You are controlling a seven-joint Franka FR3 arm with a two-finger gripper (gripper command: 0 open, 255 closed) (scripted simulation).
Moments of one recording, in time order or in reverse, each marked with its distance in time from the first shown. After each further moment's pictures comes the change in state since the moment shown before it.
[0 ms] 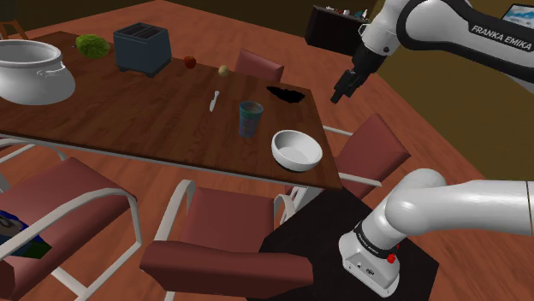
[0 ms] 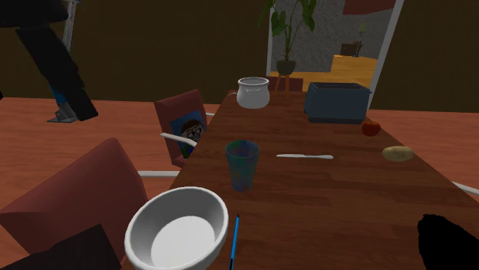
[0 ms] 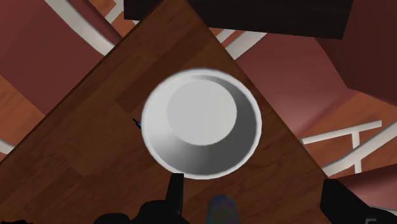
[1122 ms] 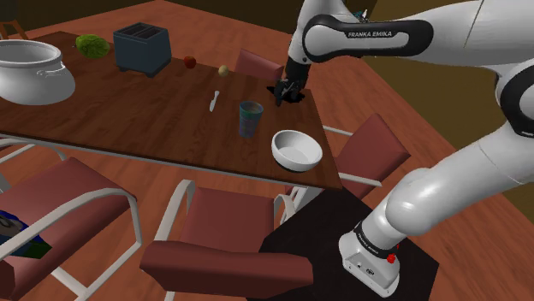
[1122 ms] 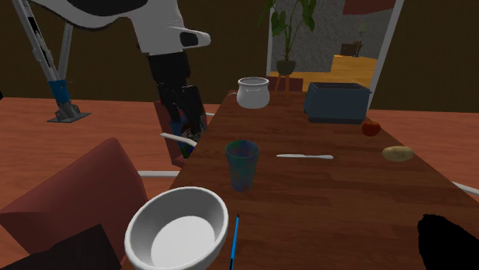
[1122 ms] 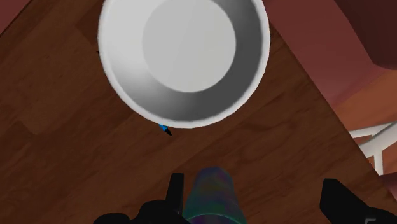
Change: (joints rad) arm 0.023 0.572 0.092 0.224 -0.023 0.266 0.095
